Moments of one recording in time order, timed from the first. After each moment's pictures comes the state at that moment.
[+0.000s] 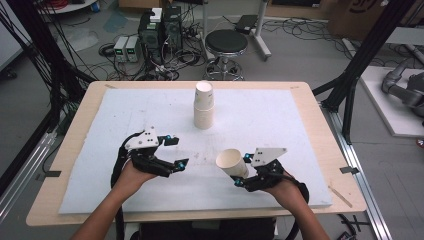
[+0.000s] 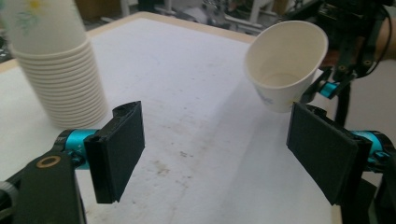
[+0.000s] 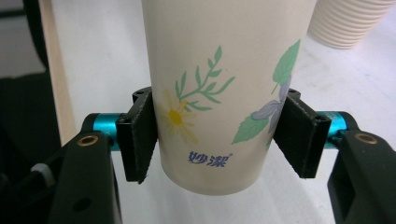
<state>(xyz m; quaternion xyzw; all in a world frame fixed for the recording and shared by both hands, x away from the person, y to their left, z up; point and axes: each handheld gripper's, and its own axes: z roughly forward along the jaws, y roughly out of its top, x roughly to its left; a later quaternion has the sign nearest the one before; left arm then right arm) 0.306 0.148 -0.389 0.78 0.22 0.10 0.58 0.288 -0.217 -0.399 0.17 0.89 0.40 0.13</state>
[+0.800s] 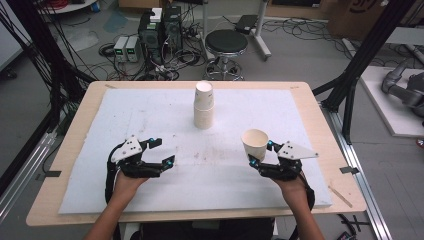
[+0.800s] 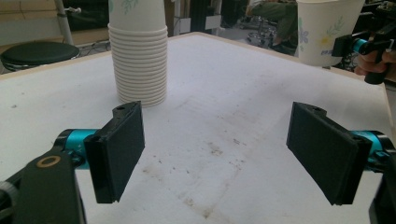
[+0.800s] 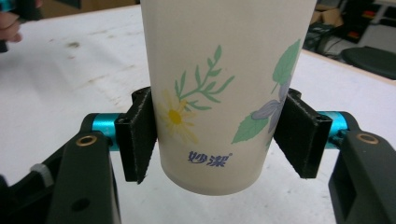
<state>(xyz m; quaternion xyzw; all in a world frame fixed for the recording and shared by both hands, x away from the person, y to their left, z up) 0.302 0.182 -0.430 0.72 0.28 0.17 0.61 0.296 -0.266 -0.409 0.29 0.78 0.51 0.23</state>
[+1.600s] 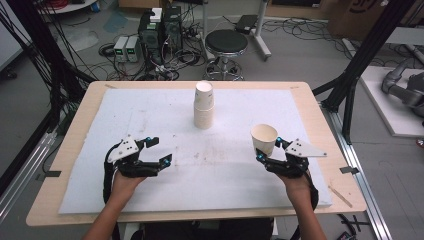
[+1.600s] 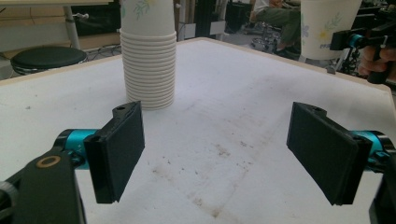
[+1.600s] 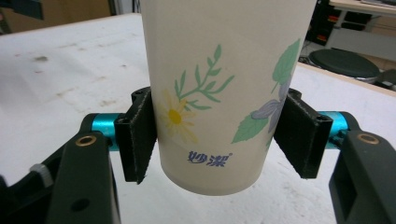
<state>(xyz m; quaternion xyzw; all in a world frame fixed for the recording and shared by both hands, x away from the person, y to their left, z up) 0.303 0.188 -0.431 0.71 0.29 0.18 0.61 0.299 -0.282 -0.407 0.33 0.75 0.51 0.26</state>
